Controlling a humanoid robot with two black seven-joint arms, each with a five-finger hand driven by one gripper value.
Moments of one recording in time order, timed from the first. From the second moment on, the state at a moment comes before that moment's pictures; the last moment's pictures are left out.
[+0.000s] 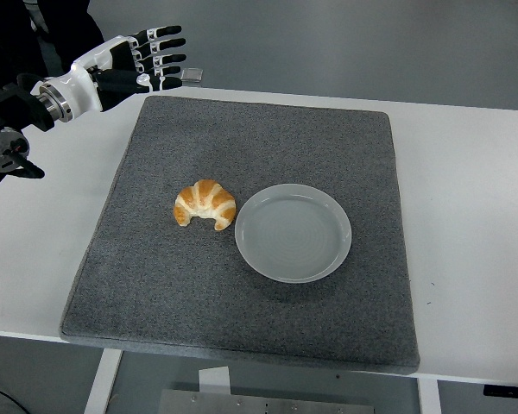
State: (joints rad) left arm -0.85 0.62 -0.70 -1.02 0.46 -0.38 -0.13; right arm 0.04 0.00 -0.16 0.14 0.07 0.03 -0.02
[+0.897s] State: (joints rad) left arm -0.92 0.68 -0.57 -1.21 1.24 -0.38 -0.13; right arm 0.04 0.00 -0.16 0.14 0.07 0.03 -0.02
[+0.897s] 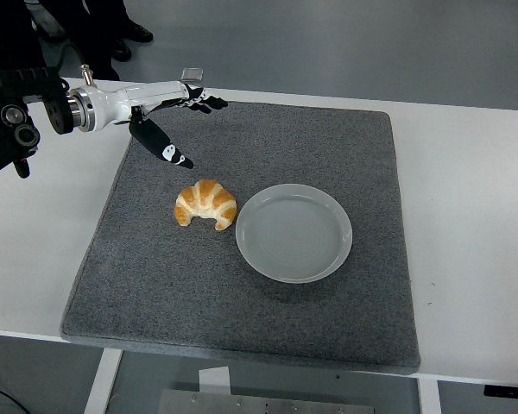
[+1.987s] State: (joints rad) left arm -0.90 0.65 -0.37 -1.27 1.25 -0.24 -0.14; right arm 0.04 0.00 -0.16 0.14 0.07 0.03 -0.02
